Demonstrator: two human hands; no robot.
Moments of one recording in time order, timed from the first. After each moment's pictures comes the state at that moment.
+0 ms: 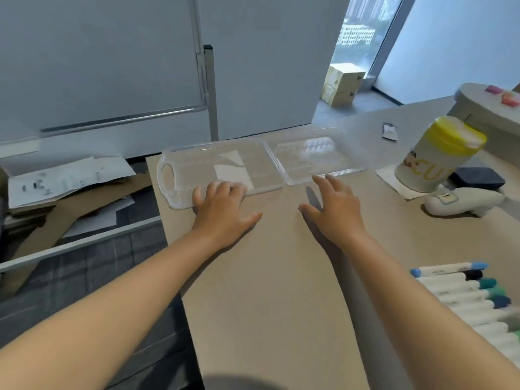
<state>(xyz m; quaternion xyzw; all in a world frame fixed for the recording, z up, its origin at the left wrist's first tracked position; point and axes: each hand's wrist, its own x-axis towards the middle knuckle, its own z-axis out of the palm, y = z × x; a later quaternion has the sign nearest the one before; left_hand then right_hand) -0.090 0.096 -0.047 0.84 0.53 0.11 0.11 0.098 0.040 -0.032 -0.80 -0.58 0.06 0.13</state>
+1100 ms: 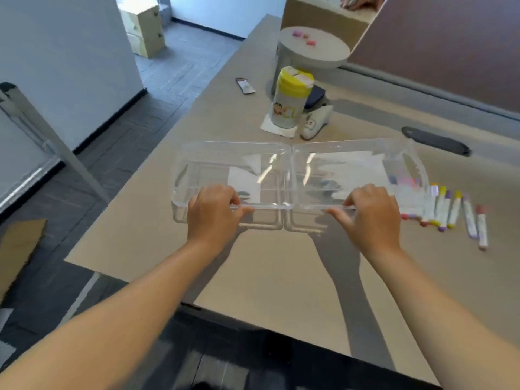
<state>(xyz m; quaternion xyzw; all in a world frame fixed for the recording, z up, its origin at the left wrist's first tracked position) -0.077 0.118 0.005 0.91 0.20 0.21 0.29 0.018 -0.107 0.035 -0.94 -0.26 -0.19 0.09</state>
